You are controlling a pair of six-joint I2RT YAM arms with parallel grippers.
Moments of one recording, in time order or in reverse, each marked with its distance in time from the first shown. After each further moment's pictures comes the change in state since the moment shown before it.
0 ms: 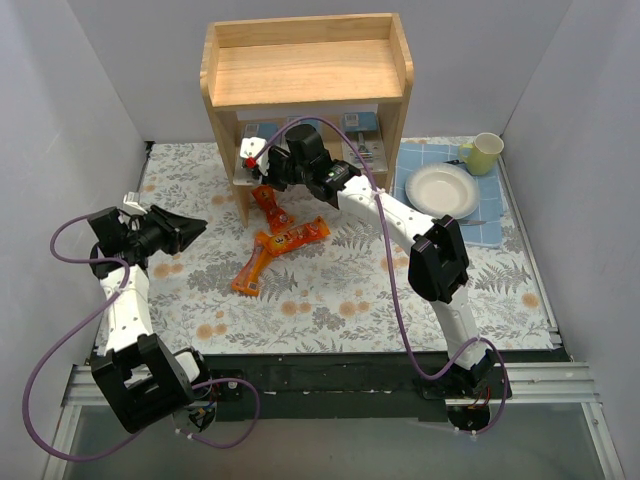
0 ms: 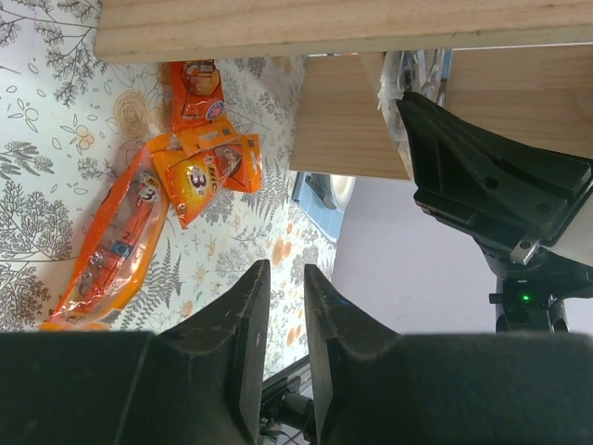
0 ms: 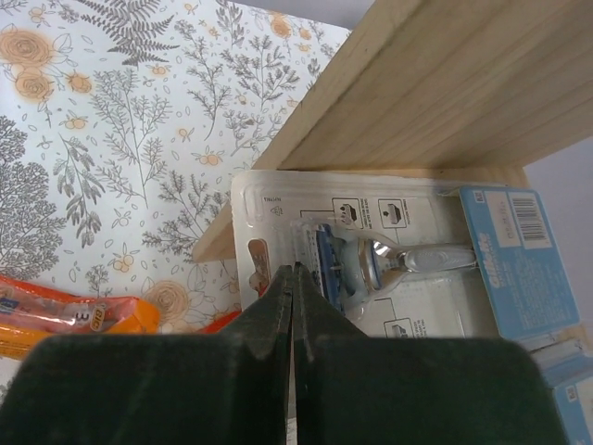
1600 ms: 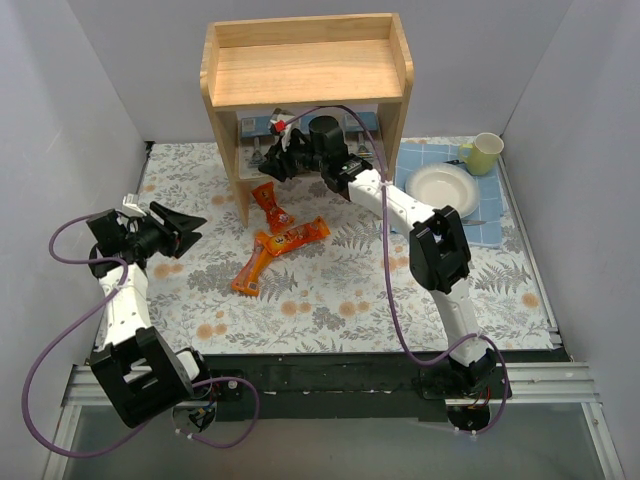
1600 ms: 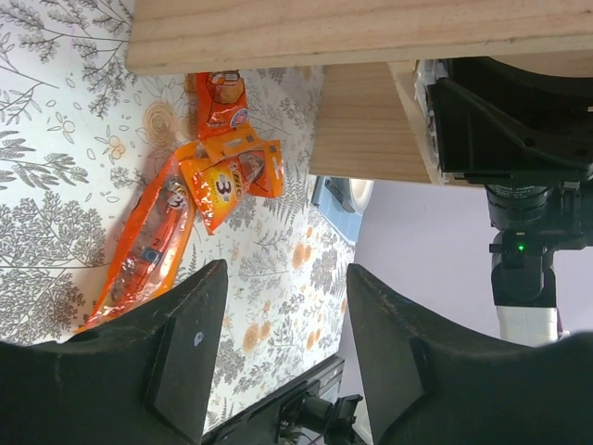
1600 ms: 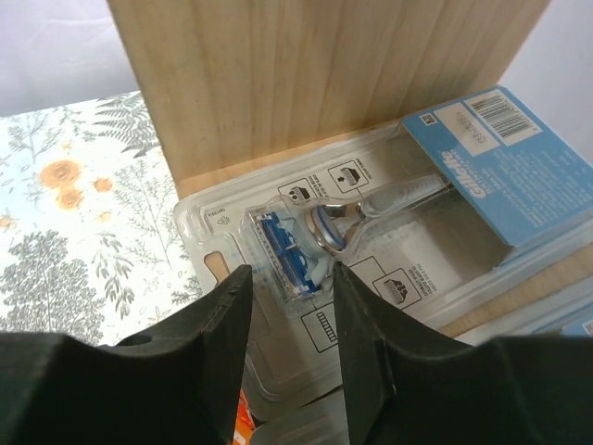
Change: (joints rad) left arm 0.019 0.029 -0.012 0.000 -0.002 0.068; right arm -0.113 0.051 -0.050 0.258 -0.092 0.444
